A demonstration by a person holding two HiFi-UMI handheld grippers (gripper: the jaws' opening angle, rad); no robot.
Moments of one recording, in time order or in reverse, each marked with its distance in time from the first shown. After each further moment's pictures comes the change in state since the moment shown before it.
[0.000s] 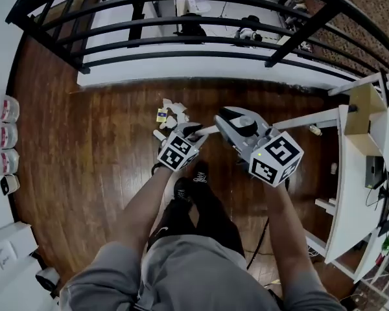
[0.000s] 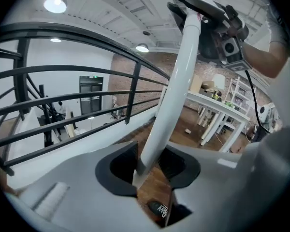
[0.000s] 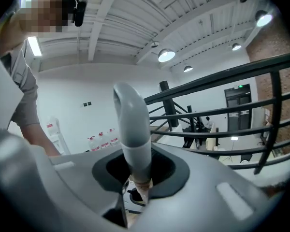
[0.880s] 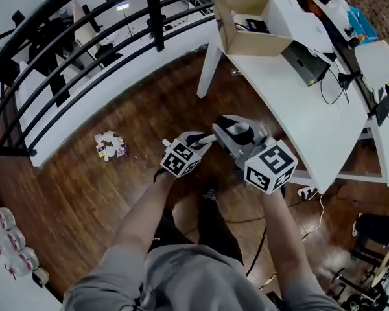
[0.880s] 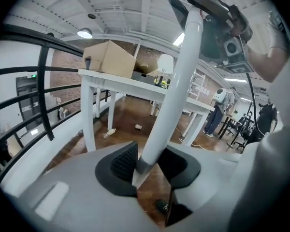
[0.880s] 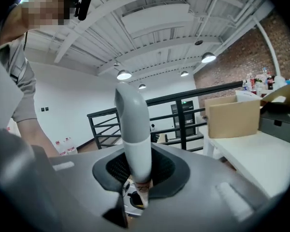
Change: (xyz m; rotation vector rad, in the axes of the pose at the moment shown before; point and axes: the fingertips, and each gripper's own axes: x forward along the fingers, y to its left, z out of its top) left arm 0.219 -0.395 0.033 0.285 0.133 -0.540; right arm -0.417 -0.092 -0.104 0.131 -0.135 -0.584
